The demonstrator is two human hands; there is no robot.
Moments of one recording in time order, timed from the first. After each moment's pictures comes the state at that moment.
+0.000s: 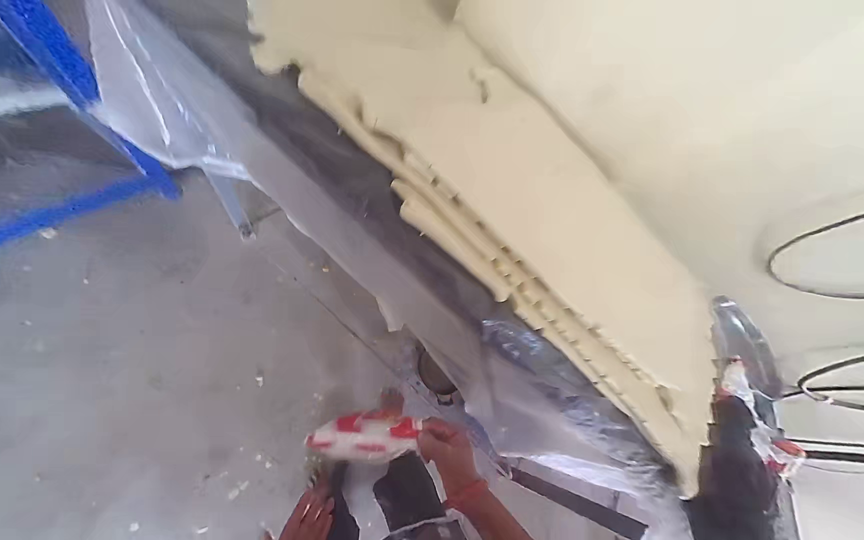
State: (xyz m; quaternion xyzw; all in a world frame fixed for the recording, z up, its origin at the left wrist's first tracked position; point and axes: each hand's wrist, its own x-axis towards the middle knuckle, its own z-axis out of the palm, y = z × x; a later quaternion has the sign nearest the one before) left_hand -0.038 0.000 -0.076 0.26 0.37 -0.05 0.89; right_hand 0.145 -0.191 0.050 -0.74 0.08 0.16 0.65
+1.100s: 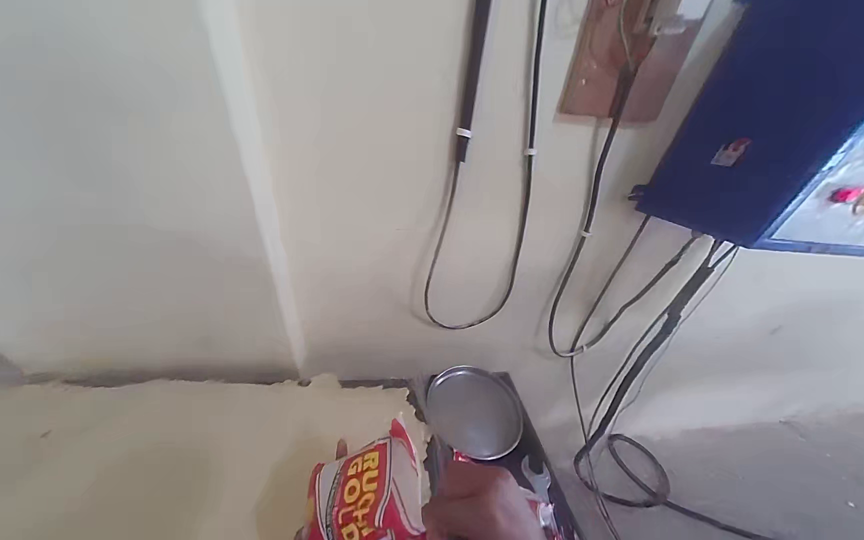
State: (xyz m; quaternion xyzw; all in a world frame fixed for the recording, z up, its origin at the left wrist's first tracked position) left_hand 0.344 -0.510 0.383 0.20 -0.05 -0.22 0.95; right_hand 0.266 -0.692 0.448 -0.88 -0.24 -0.31 0.27
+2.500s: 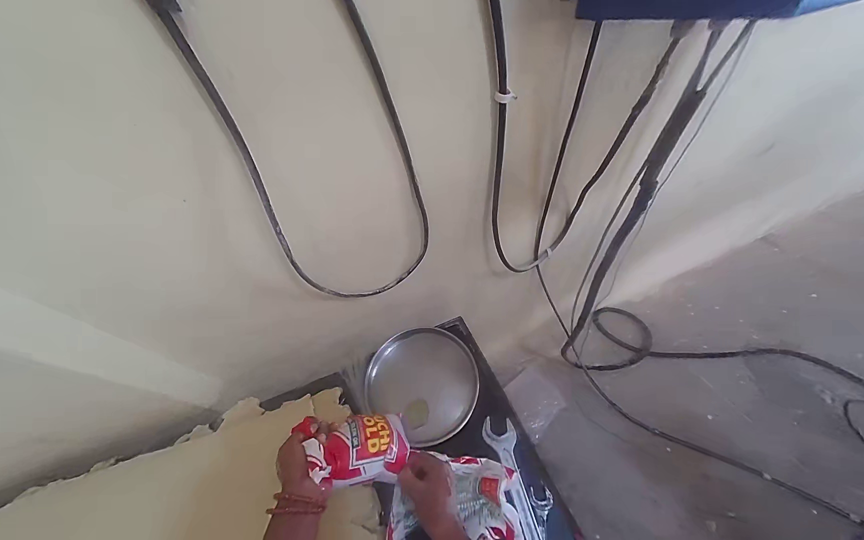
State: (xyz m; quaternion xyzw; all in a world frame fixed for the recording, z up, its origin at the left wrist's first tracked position) left_hand 0.464 -0.699 0.302 0.56 0.14 -0.17 0.80; right_hand 0.309 -0.782 0.200 -0.69 0.34 -0.13 0.62
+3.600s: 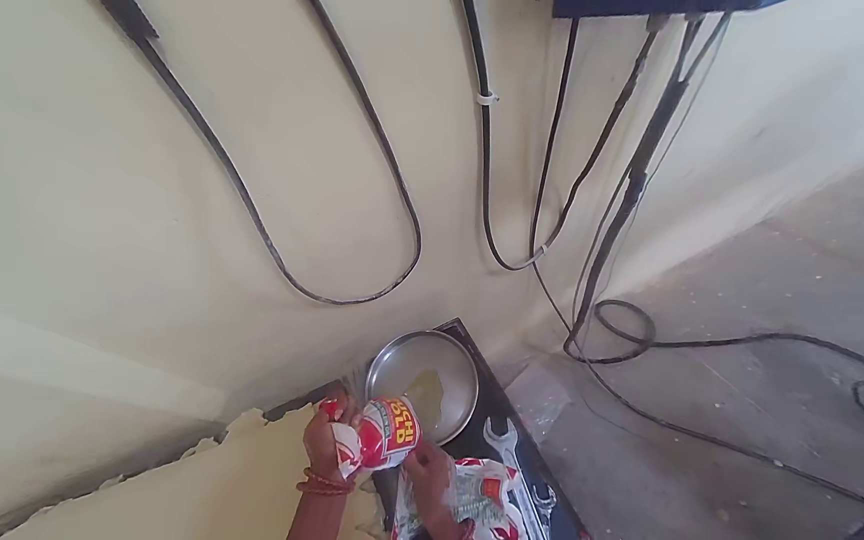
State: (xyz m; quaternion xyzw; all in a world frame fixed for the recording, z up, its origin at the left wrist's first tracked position) left_hand 0.460 -0.743 0.313 0.47 -0.07 -0.25 0.84; right_hand 0.323 -0.783 0.213 -0.66 0.41 -0.19 0.60
